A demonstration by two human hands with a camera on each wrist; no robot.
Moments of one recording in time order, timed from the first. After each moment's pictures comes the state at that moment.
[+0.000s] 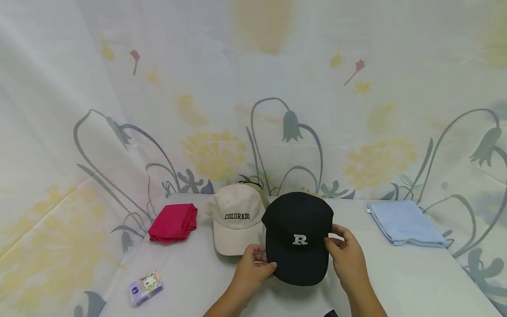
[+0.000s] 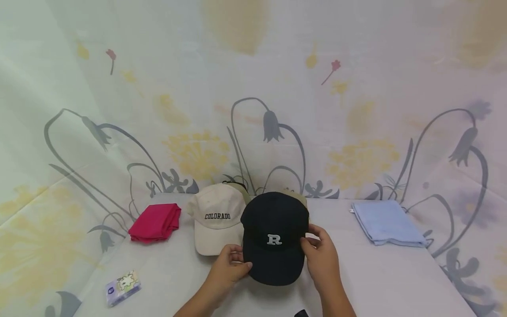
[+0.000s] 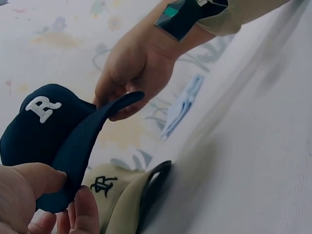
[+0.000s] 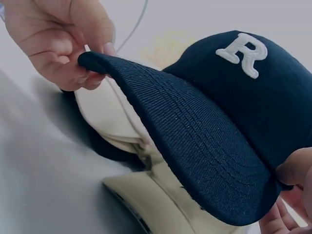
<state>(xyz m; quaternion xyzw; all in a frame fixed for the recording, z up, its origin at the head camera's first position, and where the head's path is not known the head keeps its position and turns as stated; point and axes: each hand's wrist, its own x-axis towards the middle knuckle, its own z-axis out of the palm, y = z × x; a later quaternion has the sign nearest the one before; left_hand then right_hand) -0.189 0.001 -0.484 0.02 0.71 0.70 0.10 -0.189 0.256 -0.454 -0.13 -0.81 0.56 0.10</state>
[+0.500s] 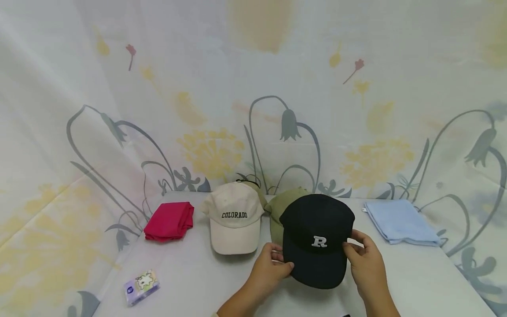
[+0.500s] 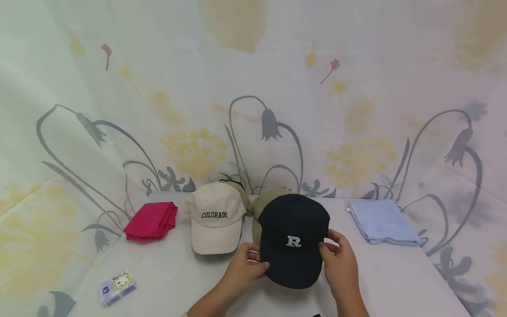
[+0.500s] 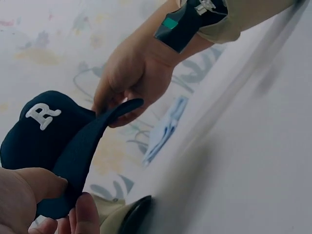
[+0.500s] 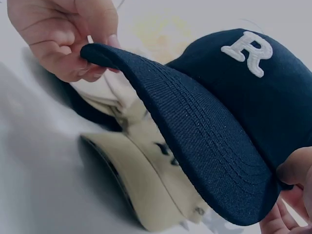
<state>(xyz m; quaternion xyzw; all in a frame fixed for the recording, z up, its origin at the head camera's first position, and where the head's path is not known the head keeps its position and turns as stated) -0.192 0.044 -0.483 0.04 0.70 0.70 0.14 -0.172 0.295 -0.458 -0.18 -0.81 0.54 0.13</state>
